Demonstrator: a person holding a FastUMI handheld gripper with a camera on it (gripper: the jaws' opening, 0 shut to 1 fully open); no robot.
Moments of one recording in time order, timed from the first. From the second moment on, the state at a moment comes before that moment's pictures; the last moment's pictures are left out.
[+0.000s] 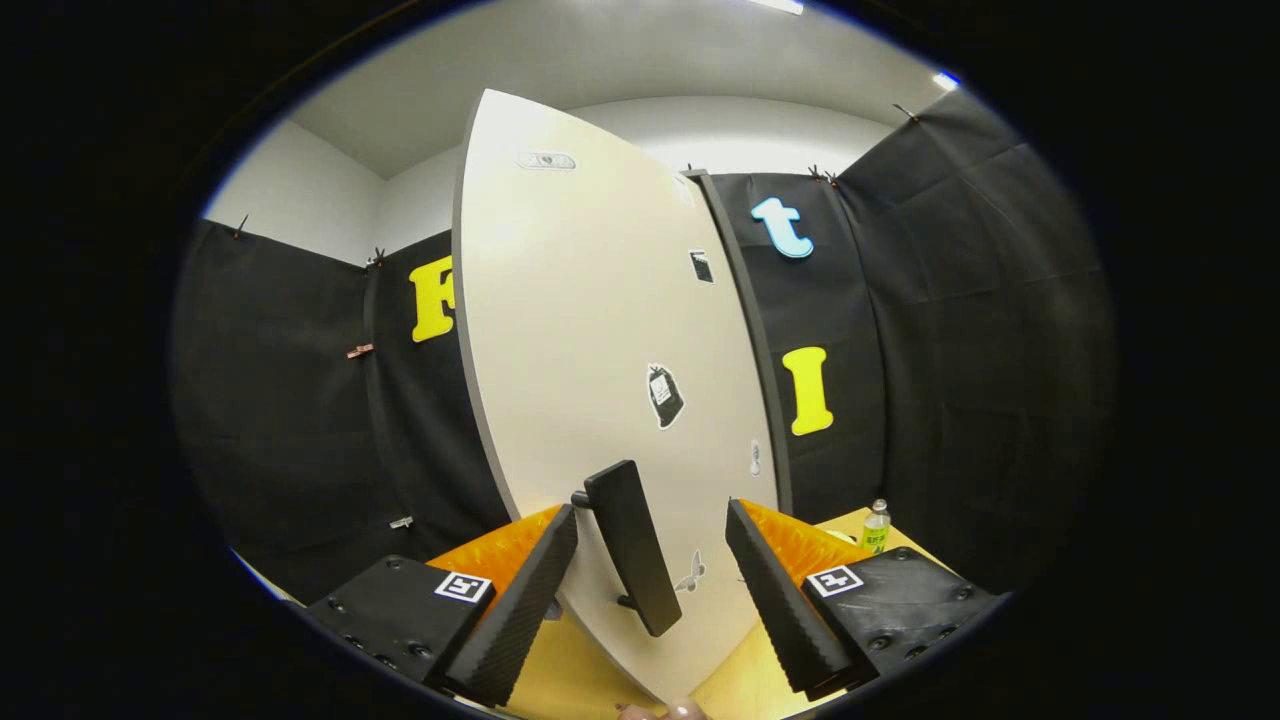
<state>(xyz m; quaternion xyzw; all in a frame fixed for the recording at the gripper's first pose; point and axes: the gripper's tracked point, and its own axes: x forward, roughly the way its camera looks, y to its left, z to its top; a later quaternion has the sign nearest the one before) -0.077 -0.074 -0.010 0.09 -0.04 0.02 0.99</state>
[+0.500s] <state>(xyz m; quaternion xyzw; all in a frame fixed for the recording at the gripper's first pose) -0.058 -0.022 -0.004 0.07 -0.03 0.08 0.99</state>
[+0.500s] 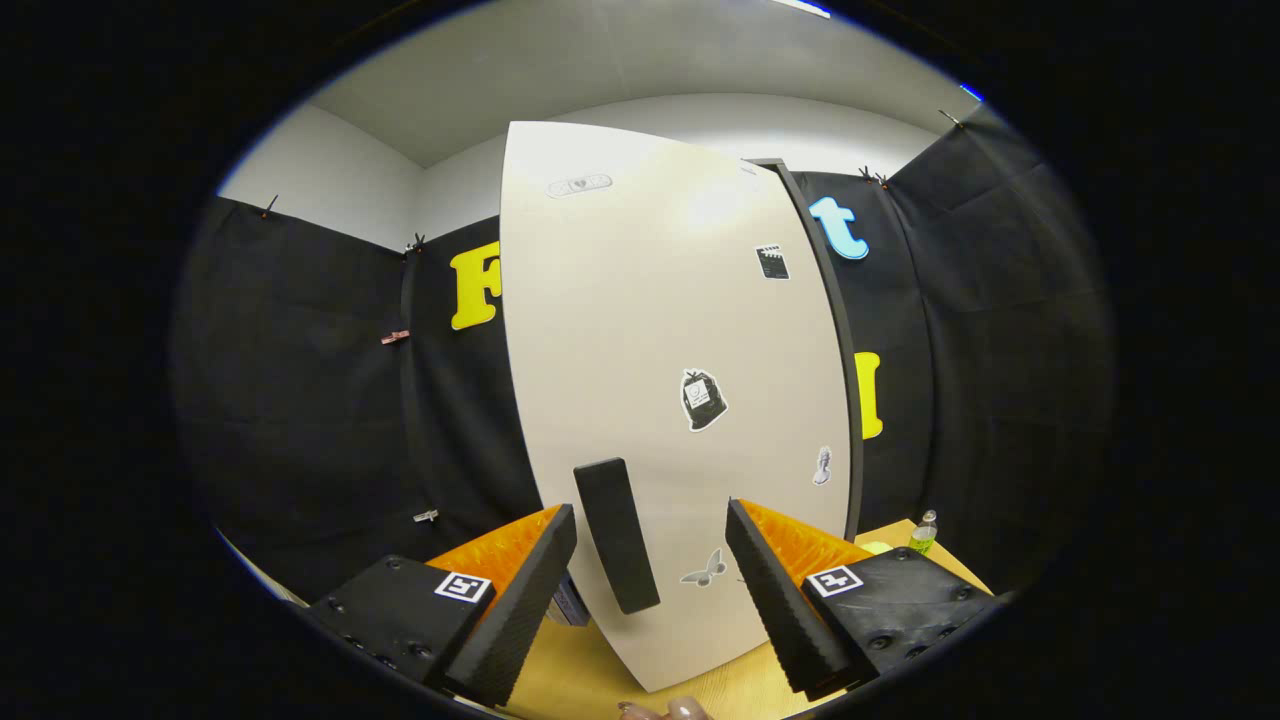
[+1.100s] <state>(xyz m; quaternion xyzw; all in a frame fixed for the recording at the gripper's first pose) -0.062 -0.023 -0.001 0.04 -0.02 0.08 1.00</state>
